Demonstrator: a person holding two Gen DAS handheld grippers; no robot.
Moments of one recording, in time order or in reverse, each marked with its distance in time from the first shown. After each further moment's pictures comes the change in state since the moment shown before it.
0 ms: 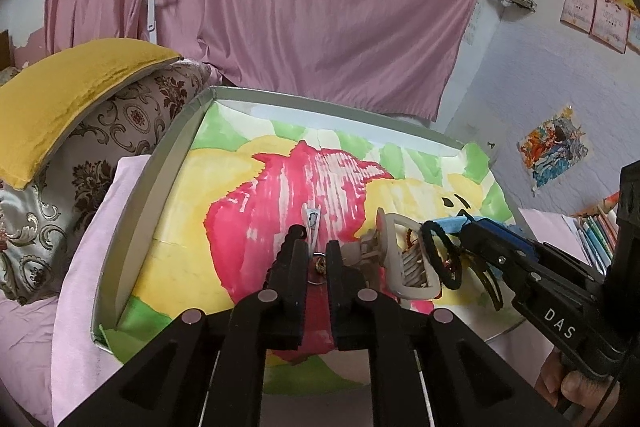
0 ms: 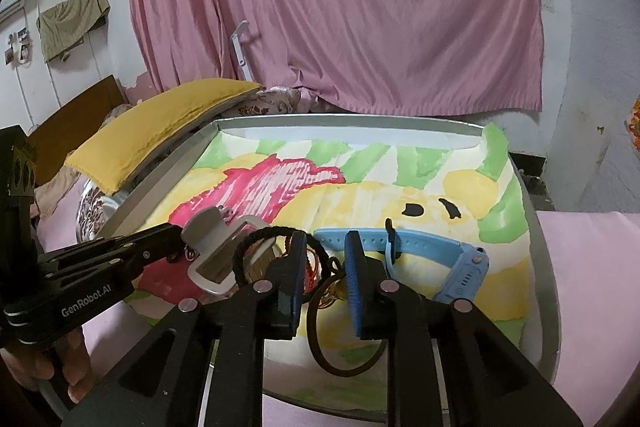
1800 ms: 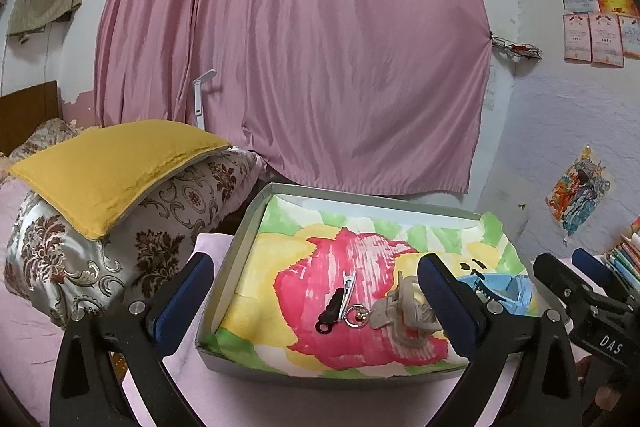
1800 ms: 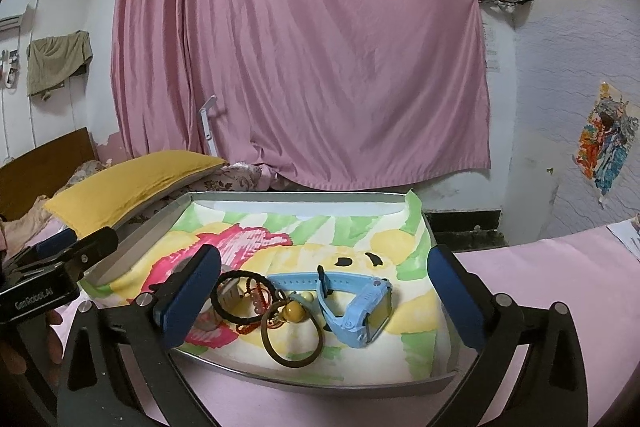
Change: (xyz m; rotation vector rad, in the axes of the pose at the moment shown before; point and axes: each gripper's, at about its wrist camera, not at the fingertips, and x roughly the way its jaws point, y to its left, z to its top) left arm -0.070 0.000 -0.009 0.027 -0.342 0.162; right arm -0.072 -0.020 -0.012 0.029 -0.297 -0.143
